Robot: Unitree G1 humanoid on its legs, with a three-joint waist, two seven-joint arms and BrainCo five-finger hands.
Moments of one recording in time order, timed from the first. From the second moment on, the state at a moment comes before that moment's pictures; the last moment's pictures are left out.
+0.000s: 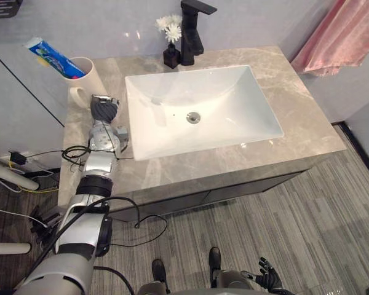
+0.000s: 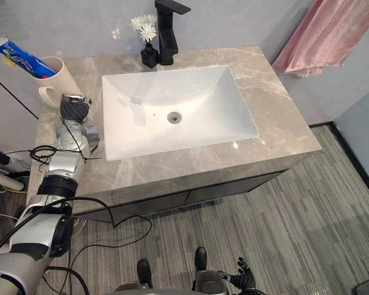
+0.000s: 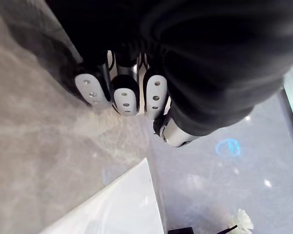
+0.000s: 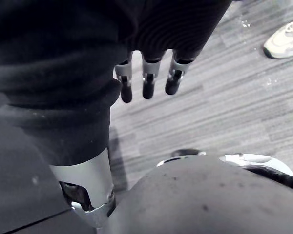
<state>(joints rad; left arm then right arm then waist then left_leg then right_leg) -0.77 0.40 0.03 0.71 -0.09 -0.03 0.35 0.32 -0.05 -0.05 0.69 0.00 -0.11 -0.09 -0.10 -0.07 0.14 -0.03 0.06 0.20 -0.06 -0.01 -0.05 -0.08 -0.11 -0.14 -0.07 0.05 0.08</state>
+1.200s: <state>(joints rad) 0.29 0.09 0.30 -0.41 -0.35 -0.18 0.20 0.32 -0.10 -0.06 0.84 -0.01 -0.11 -0.06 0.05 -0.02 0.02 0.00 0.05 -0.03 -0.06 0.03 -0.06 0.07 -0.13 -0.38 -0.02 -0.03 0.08</state>
